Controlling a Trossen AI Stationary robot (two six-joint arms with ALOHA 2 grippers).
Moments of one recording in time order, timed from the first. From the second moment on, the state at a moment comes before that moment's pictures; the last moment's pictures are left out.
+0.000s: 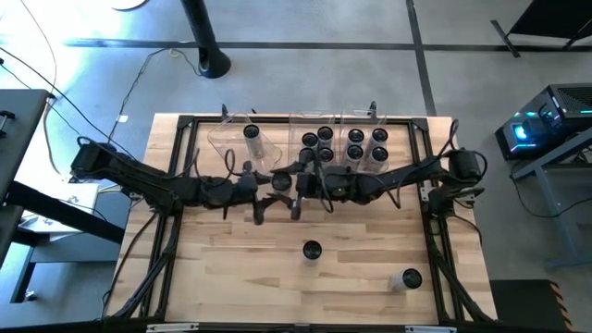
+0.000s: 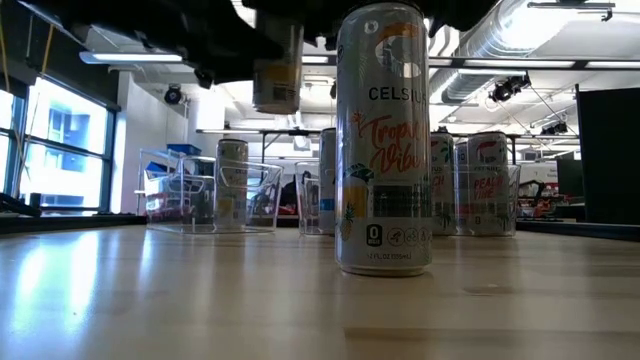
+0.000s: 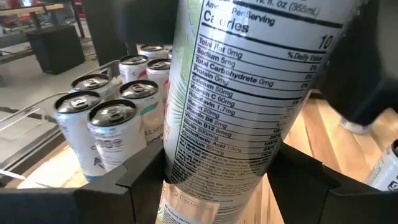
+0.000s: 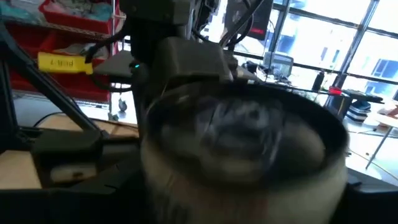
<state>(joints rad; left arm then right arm) -0.18 1.24 0.57 0.45 -0.46 -0.09 0.08 1.76 1.13 0.63 0.19 -0.19</state>
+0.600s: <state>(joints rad) -0.30 1.14 0.55 0.18 -0.54 -0.21 0.18 1.52 1.01 0.45 0.32 -0.20</state>
